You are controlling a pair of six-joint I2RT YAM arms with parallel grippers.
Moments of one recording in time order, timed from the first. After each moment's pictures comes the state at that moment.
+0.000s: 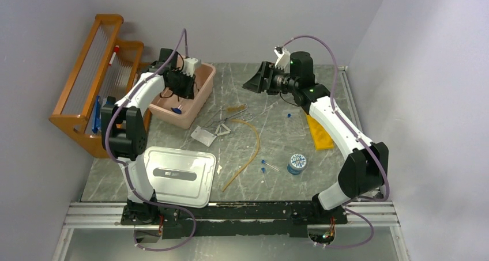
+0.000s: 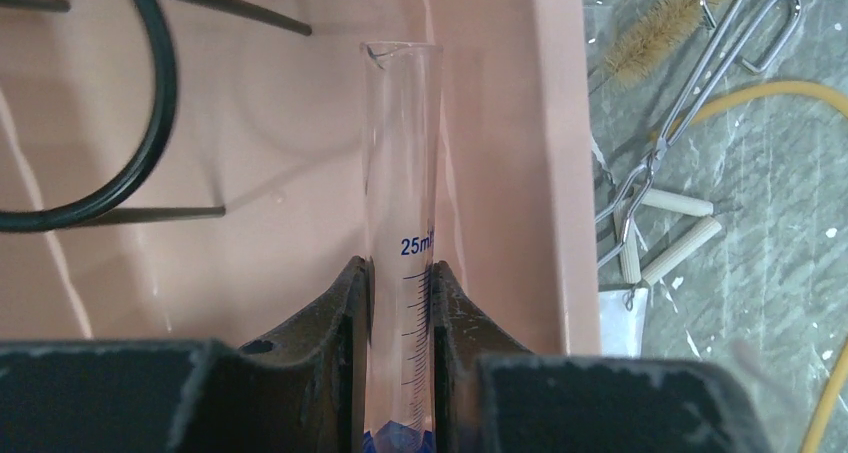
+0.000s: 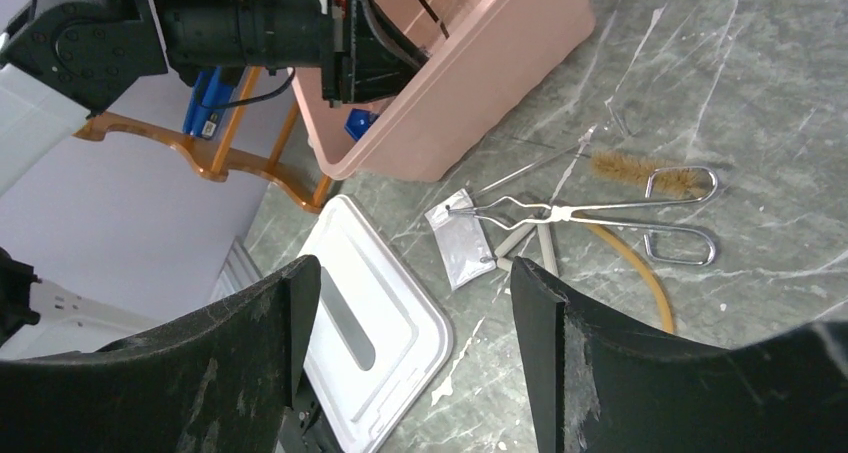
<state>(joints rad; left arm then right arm) -0.15 1.94 1.64 -0.68 0.34 0.28 0.36 1.52 1.35 -0.21 -0.56 0.51</state>
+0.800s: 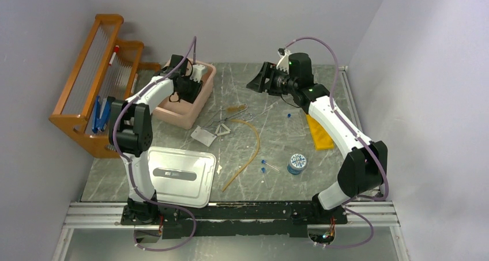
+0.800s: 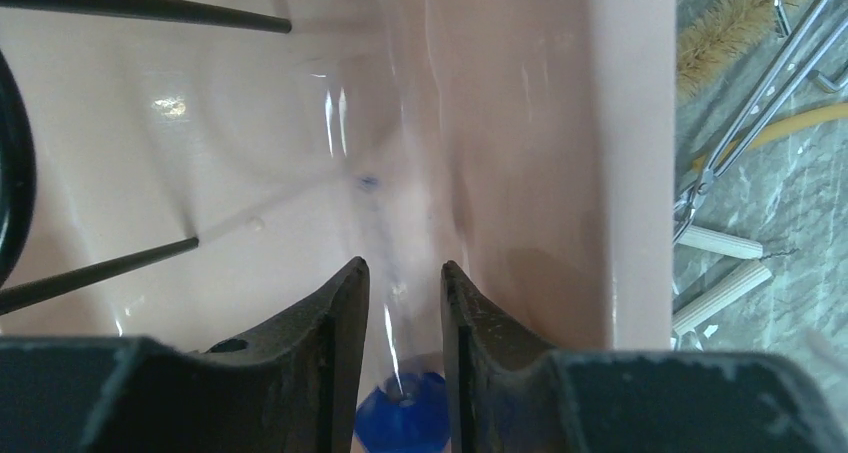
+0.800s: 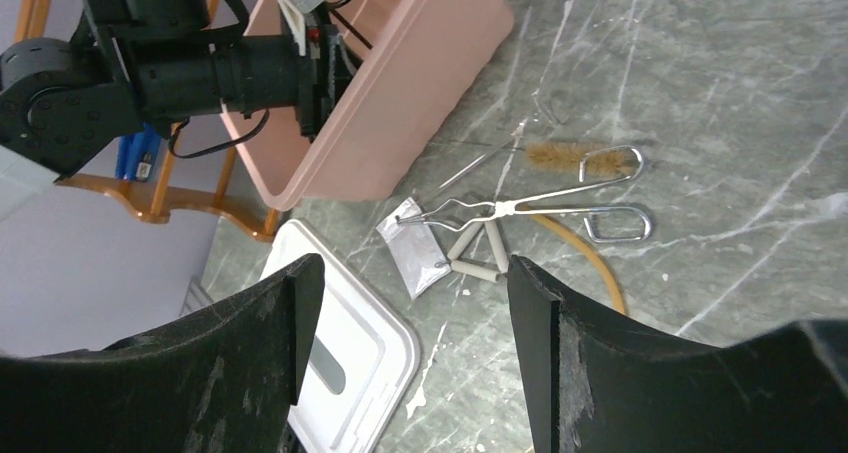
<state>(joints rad) -0.22 2.01 1.58 -0.58 0.24 0.22 0.36 1.53 1.35 -0.26 -0.43 0.52</state>
